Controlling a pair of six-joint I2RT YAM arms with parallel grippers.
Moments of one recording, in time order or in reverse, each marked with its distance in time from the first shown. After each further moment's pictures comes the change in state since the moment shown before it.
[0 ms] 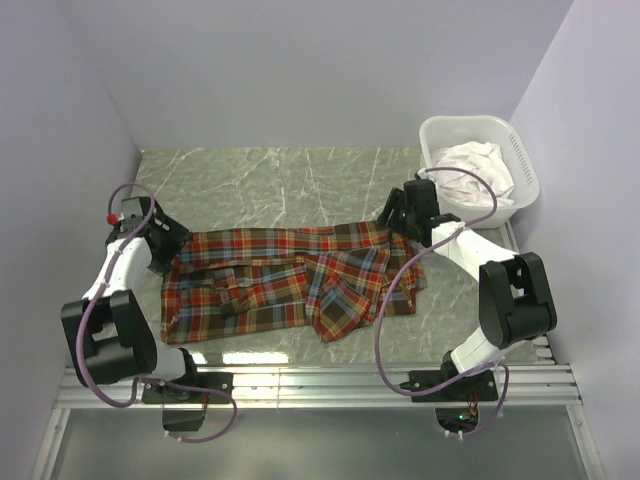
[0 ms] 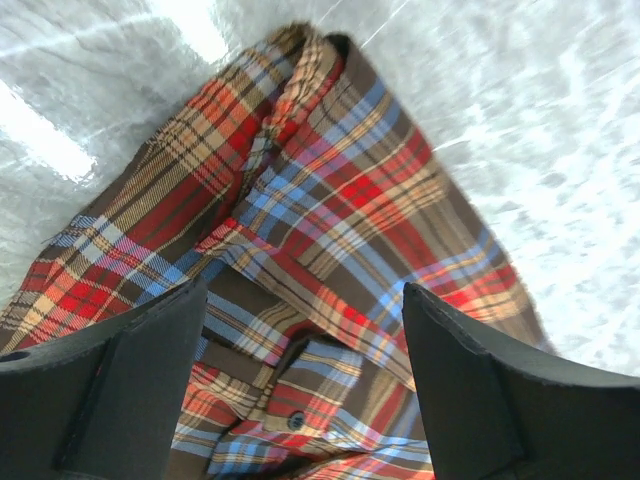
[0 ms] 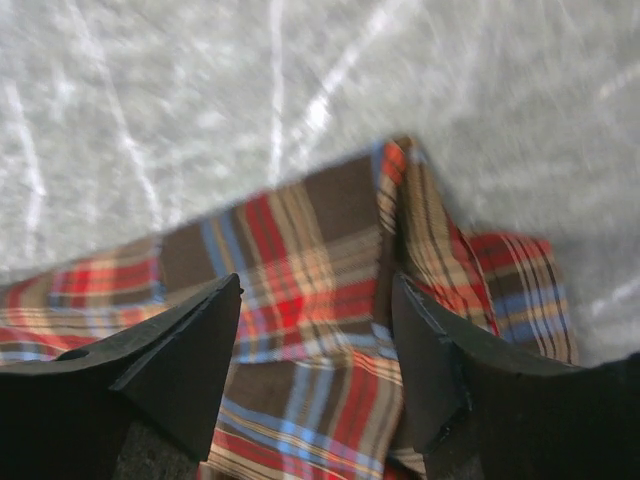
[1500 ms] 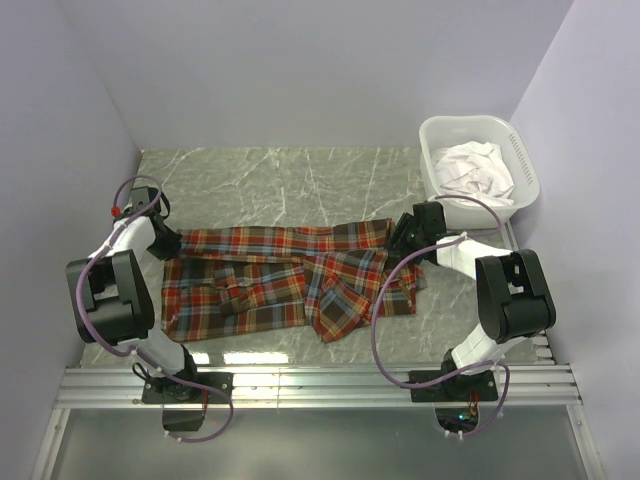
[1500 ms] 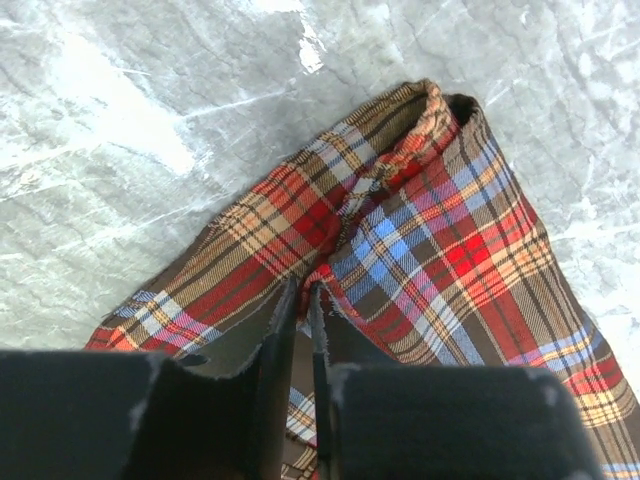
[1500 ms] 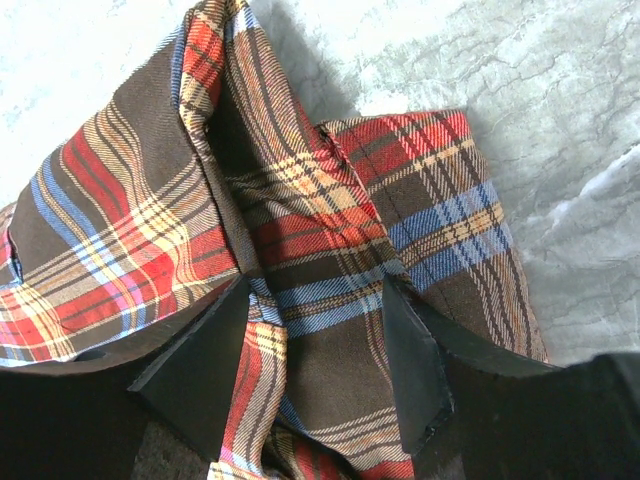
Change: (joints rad) left arm -0.024 0.259 0.137 -0.033 -0.174 0.056; right arm -0.082 0.028 -0.202 0.064 -0.105 0.090
